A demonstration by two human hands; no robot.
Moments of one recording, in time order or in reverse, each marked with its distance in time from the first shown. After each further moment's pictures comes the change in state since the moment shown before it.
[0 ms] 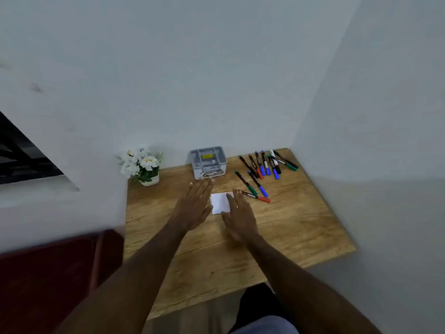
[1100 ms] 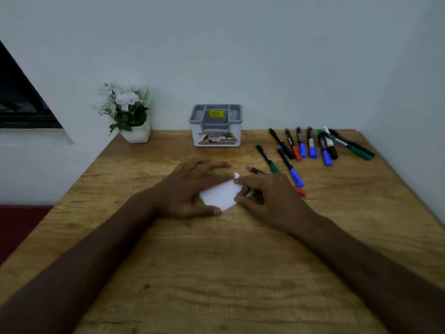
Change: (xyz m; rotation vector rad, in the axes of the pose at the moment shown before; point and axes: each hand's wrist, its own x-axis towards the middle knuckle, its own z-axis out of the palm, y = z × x) left_hand 0.025 0.022 0.092 -0.105 -0.014 0.070; right_hand 0.082 0.140 0.019 0.216 0.133 -0.758
